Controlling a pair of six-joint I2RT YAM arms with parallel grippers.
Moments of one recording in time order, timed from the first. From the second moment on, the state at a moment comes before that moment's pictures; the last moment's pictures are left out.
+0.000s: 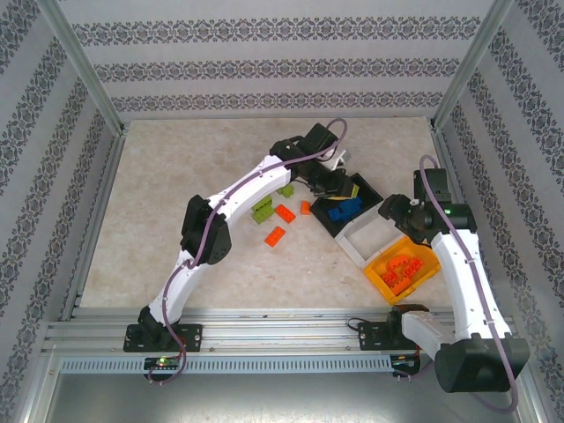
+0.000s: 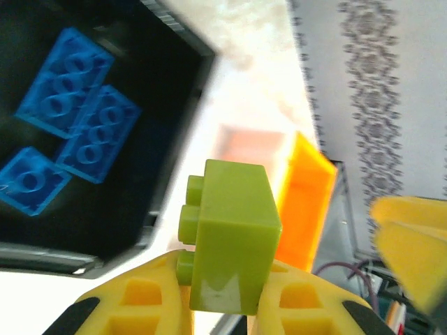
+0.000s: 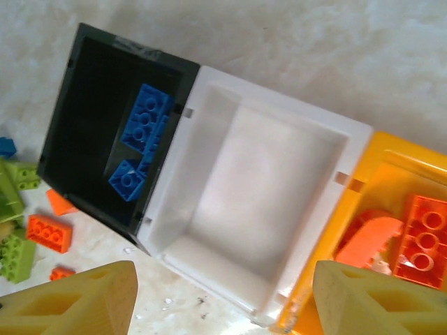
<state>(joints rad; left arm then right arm) -0.74 2.36 2.38 -0.93 0.64 -0.59 -0.02 1.03 1.02 -1.04 -0.05 0.66</state>
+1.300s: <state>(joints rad) -0.73 2.31 2.14 -0.92 0.58 -0.63 0.08 1.06 0.99 -1.05 -0.19 0.70</state>
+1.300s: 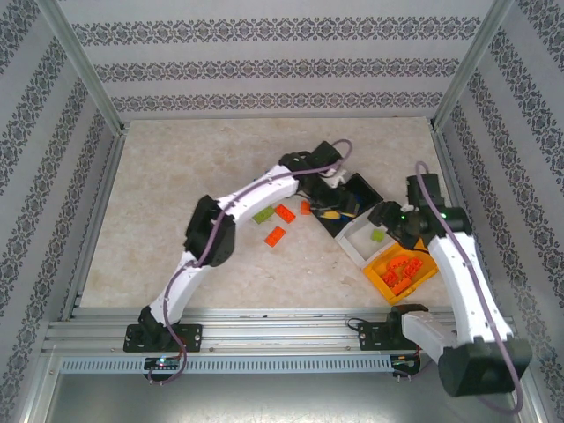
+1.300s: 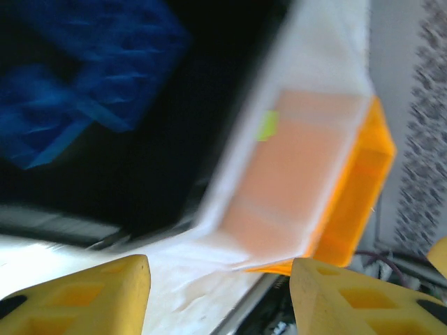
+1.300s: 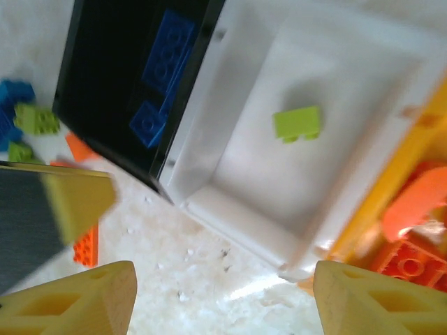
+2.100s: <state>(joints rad) -0.20 1.50 1.15 -0.85 0.41 -0.63 0.62 2.19 1.90 -1.19 -0.17 0.10</state>
